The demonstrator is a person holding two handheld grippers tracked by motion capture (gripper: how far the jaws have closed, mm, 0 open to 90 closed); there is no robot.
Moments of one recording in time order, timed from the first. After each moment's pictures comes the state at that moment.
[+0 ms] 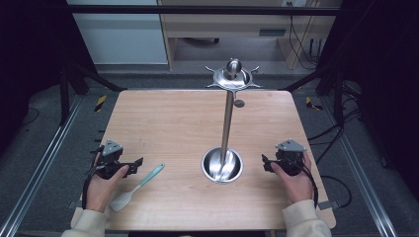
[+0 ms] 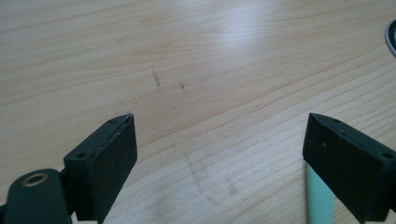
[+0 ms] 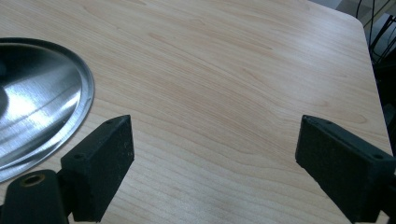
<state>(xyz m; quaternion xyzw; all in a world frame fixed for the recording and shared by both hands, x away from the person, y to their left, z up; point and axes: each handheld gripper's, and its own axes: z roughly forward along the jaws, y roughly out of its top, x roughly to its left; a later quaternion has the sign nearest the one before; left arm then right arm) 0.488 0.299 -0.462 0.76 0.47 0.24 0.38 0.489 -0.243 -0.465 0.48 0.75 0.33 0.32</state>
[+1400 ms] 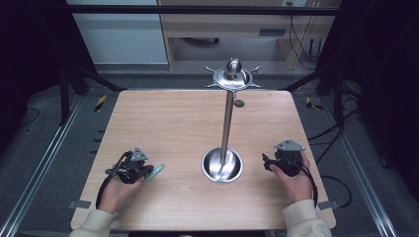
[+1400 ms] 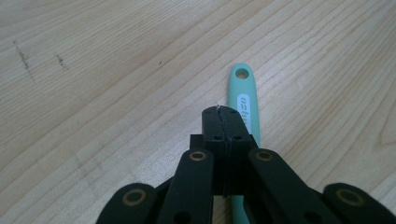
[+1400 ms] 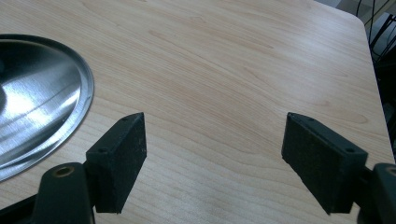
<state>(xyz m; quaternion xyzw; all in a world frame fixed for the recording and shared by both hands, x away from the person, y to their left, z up) 0.487 0.251 -0.483 0.87 0.38 0.15 0.29 0.490 -0.241 -0.464 0.48 0.75 0.32 0.32</state>
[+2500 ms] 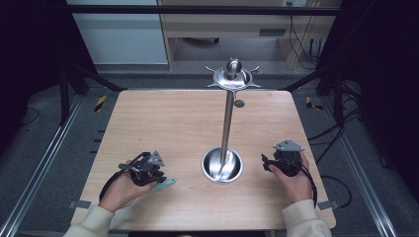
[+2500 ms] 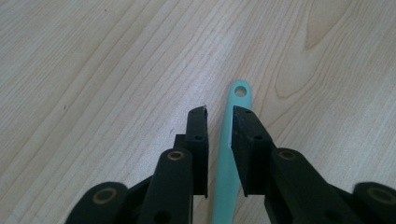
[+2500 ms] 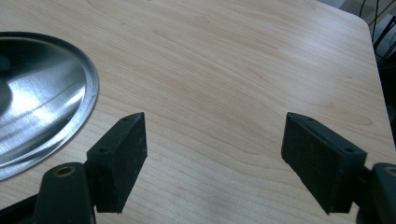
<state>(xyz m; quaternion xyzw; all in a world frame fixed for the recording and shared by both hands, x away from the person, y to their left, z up) 0.477 0.203 -0.448 0.94 0.25 0.09 0.22 0.489 -0.239 -0.465 0.47 0.76 0.32 0.32</state>
